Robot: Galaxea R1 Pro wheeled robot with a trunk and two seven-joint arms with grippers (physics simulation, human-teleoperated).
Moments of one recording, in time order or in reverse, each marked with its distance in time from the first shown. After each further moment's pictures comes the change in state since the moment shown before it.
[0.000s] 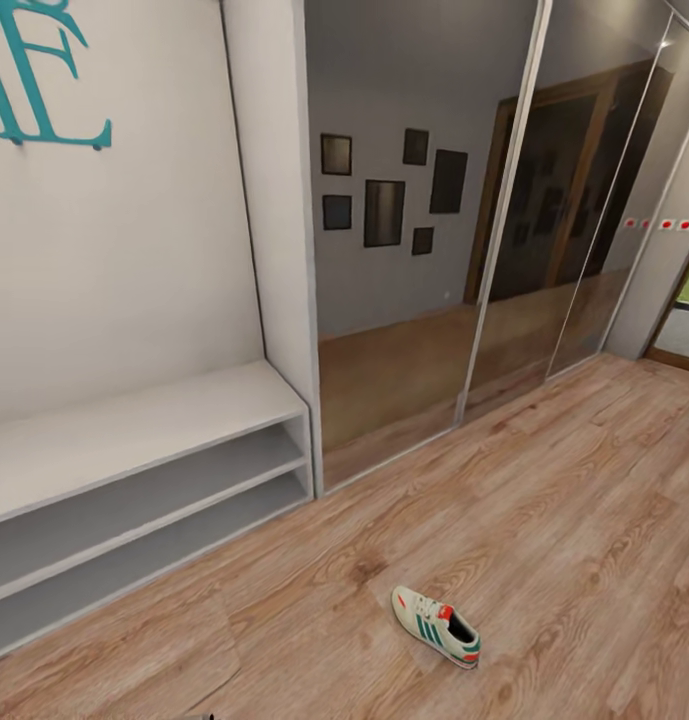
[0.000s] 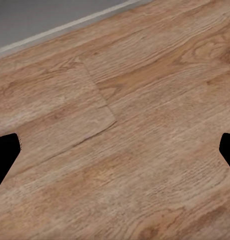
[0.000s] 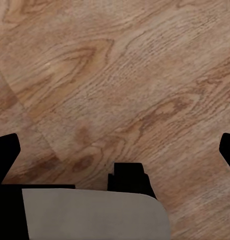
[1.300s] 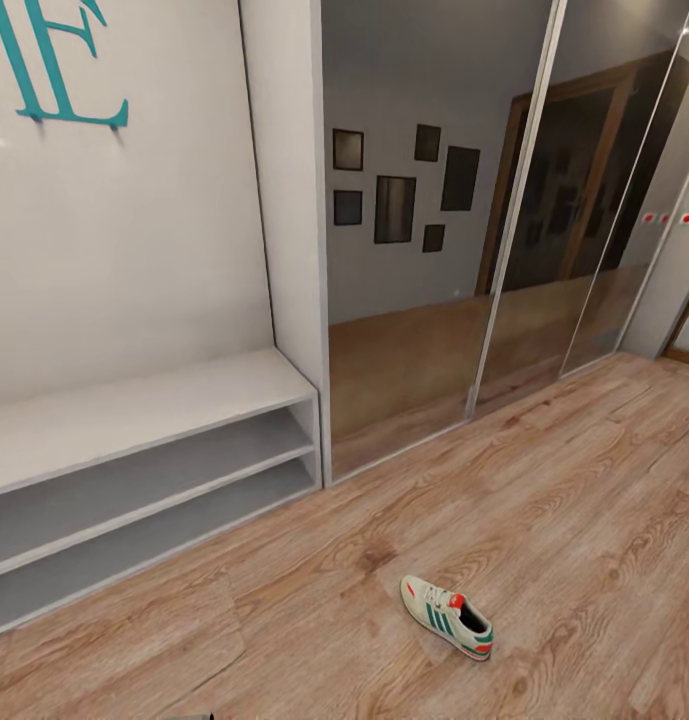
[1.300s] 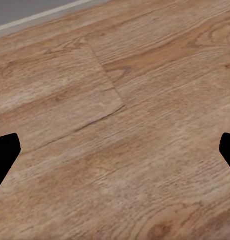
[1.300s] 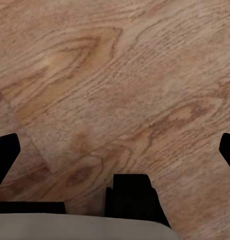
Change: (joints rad) left arm 0.000 0.000 0.000 0.000 0.000 0.000 0.000; right arm 0.000 0.000 0.002 0.000 0.007 -0.002 0.000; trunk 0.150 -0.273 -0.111
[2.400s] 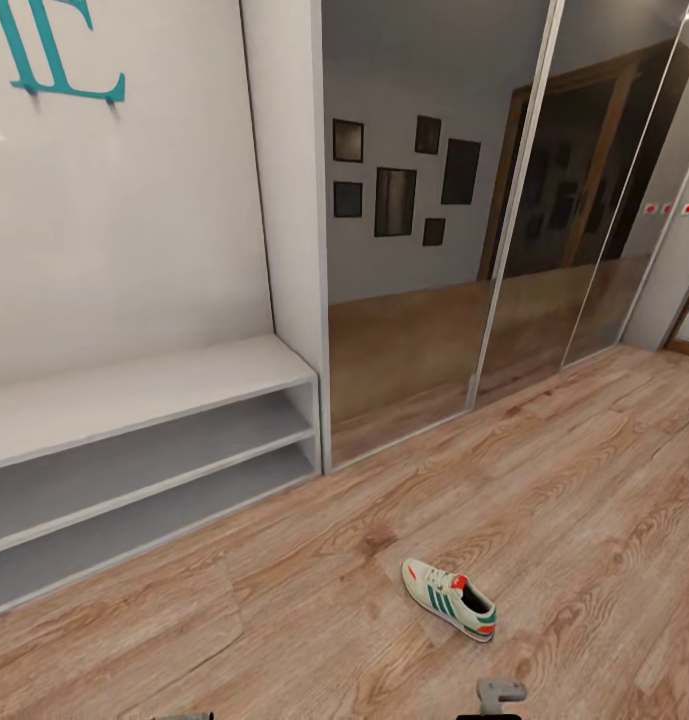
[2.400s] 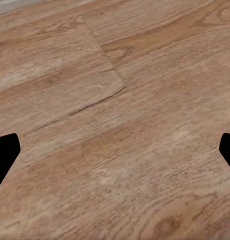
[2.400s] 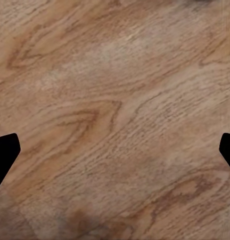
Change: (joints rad) left arm 0.000 0.001 0.001 -0.005 -0.002 0.000 0.000; right arm -0.202 0.000 -0.003 -0.060 -0.009 0.194 0.000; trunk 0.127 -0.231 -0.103
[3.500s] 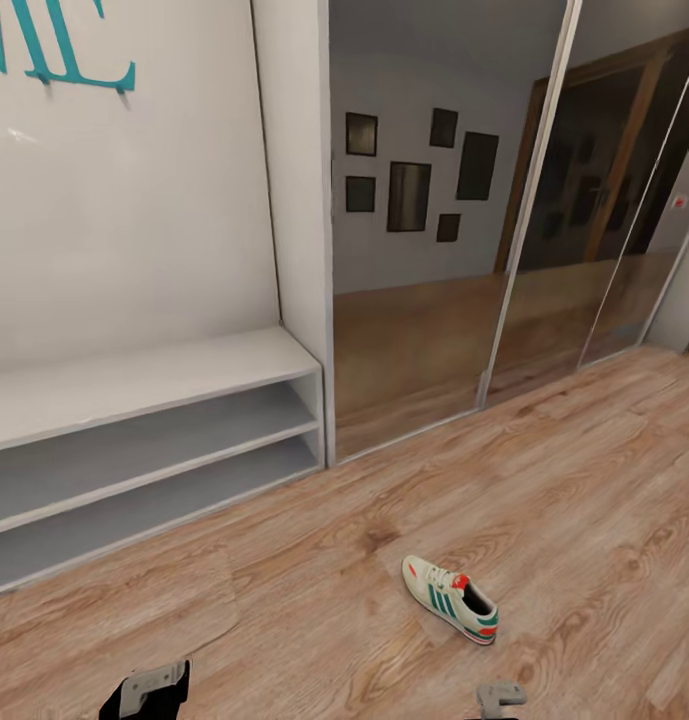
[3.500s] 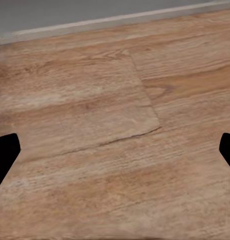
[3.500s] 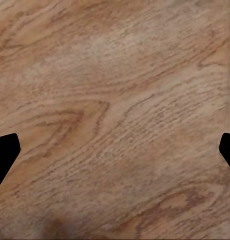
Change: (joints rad) left arm -0.064 0.005 0.170 -0.052 0.000 0.000 0.003; right arm 0.001 0.000 0.001 0.011 0.007 -0.001 -0.003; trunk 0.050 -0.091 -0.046
